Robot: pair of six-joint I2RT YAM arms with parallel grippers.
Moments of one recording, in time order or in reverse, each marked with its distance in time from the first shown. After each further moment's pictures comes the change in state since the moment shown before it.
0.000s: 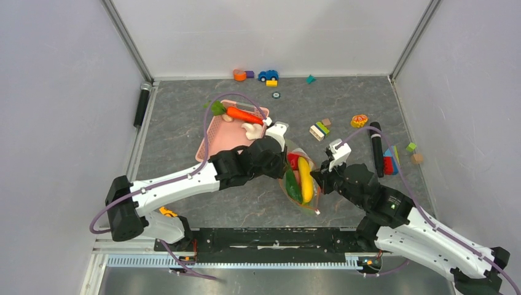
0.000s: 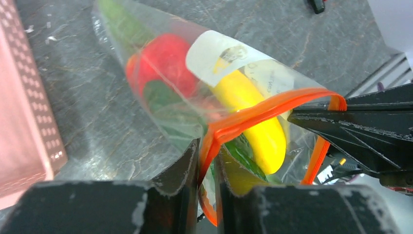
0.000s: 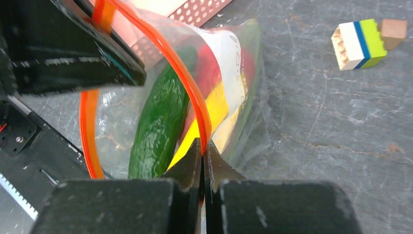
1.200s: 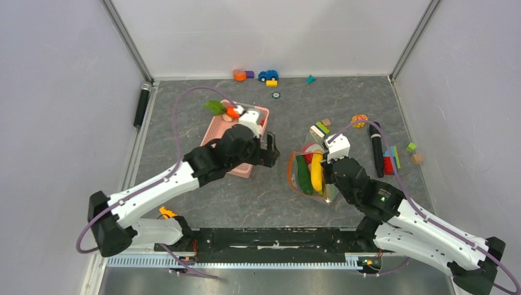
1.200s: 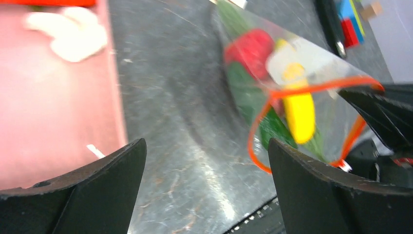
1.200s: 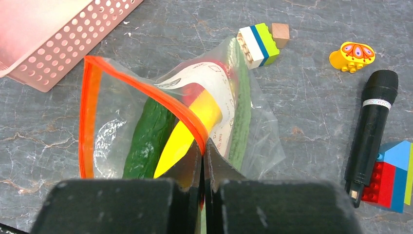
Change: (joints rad) left arm 0.151 -0.103 -0.055 0.026 0.045 0.074; right arm 0.000 0.127 0.059 -0.028 0.338 -0.107
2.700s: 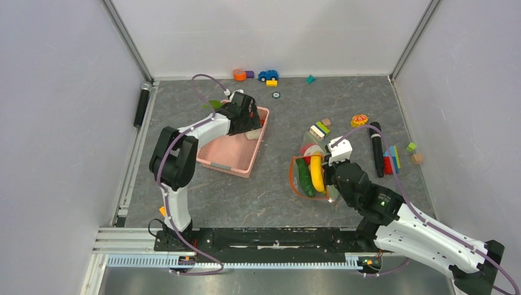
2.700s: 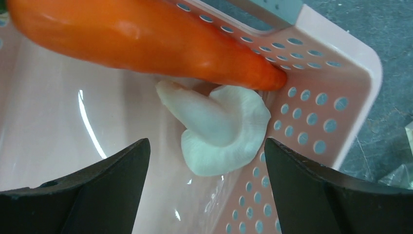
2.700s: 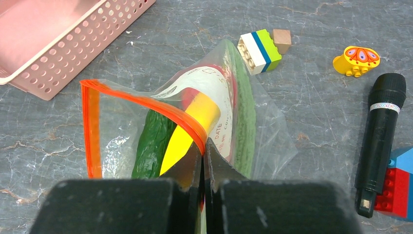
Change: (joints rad) left arm 0.491 0.677 0.274 0.088 0.035 -0.083; right arm 0.000 -0.056 -0.093 0.107 0.007 -0.014
